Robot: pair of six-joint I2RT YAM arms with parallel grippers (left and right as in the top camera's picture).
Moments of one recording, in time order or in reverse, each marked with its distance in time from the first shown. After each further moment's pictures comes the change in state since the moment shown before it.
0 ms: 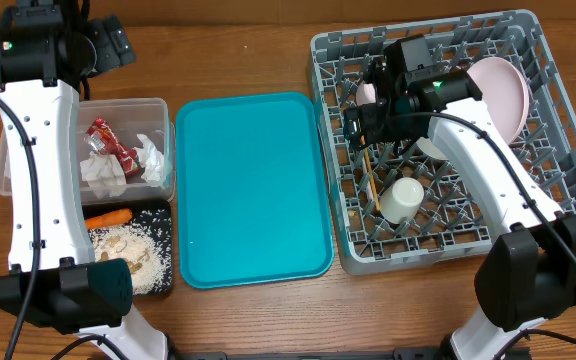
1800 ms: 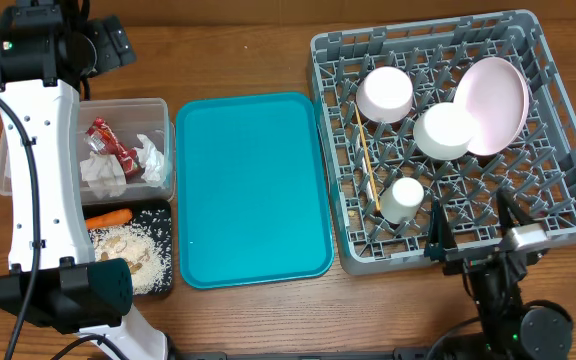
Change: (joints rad) left arm 0.000 0.000 0.001 -0.001 0.001 0.000; right arm -0.135 -1.790 -1.283 0.837 0.092 0.016
